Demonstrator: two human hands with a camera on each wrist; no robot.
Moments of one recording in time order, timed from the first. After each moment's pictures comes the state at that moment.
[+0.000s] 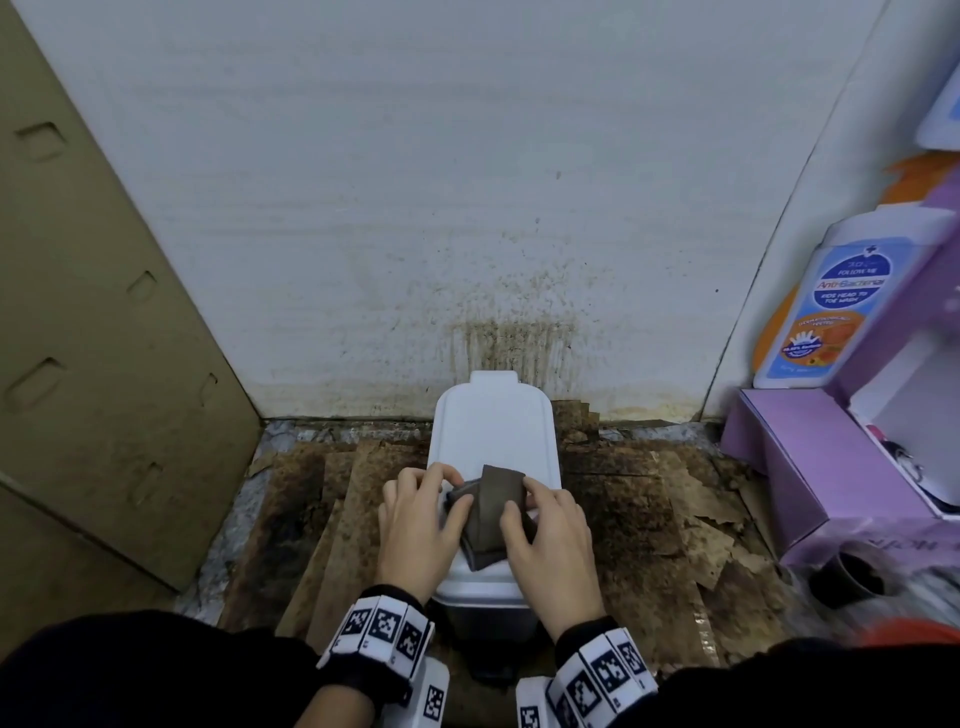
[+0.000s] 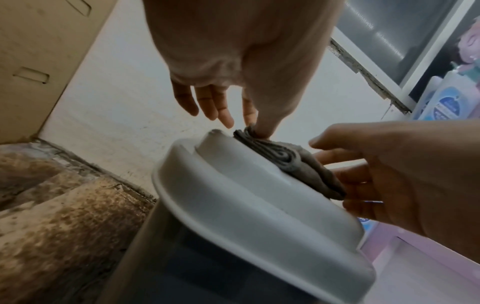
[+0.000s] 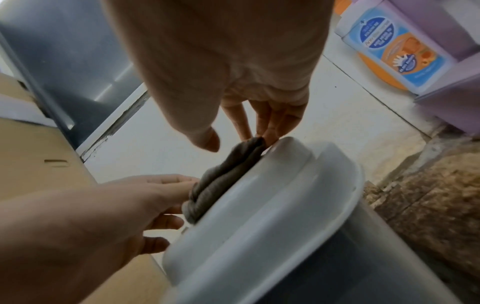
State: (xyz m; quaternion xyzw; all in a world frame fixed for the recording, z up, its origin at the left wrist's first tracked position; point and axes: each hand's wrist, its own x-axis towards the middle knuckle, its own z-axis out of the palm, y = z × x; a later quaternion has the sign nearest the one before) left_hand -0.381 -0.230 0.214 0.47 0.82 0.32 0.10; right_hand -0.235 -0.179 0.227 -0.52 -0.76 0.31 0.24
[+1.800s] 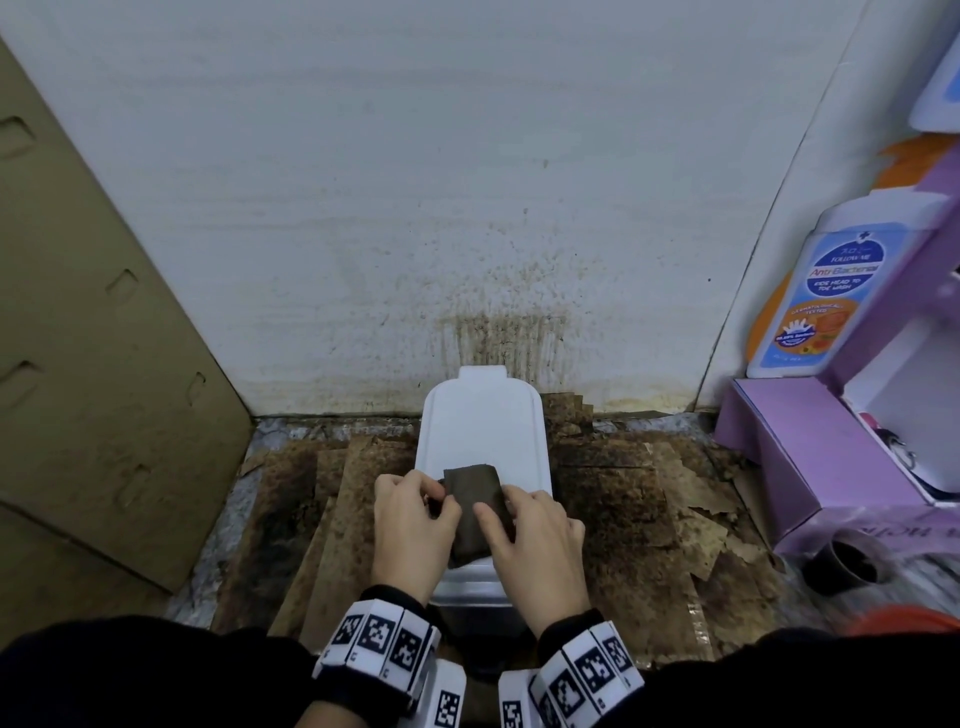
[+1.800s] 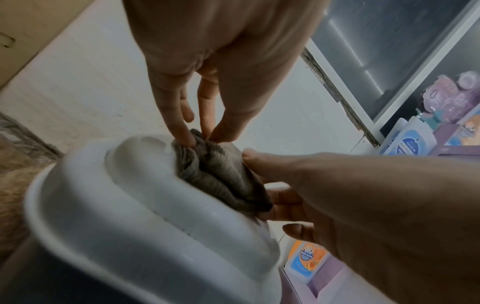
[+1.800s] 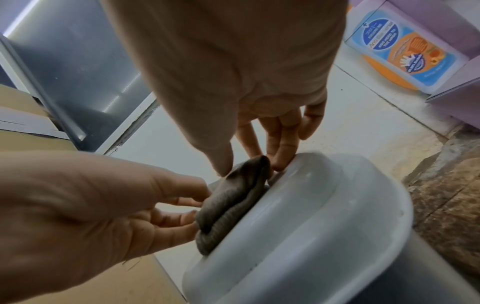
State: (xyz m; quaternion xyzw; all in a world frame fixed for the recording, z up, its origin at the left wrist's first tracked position) left_hand -0.363 -0.225 0.242 0.36 0.84 0.38 0.15; right_hand -0.235 -0.178 0.234 -0.51 -0.80 0.27 0.17
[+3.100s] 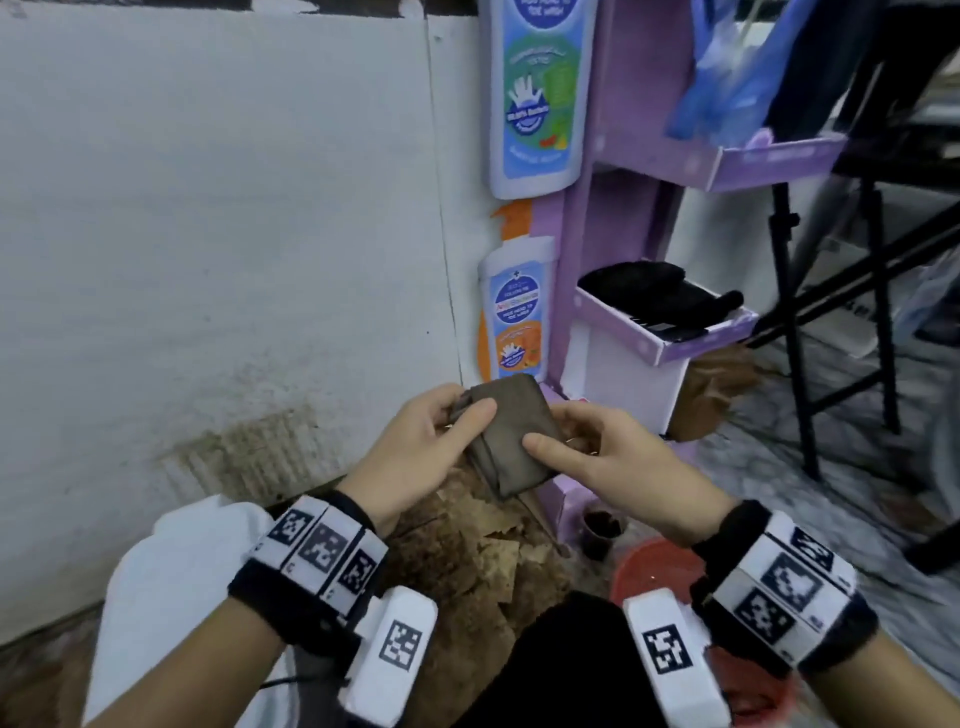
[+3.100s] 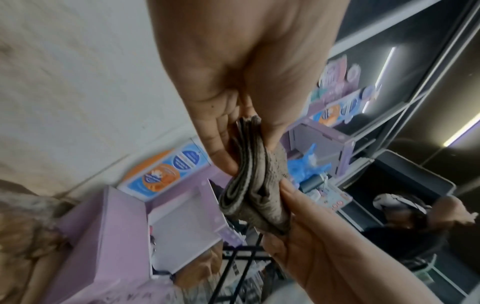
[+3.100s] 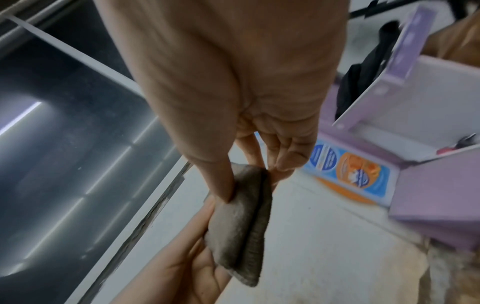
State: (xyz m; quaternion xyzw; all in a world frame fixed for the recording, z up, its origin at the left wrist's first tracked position) left_hand -0.137 -0.048 0.383 0.63 0.46 0.43 0.46; right_hand 0.072 -0.064 0.386 -0.48 -0.67 0.43 0.36
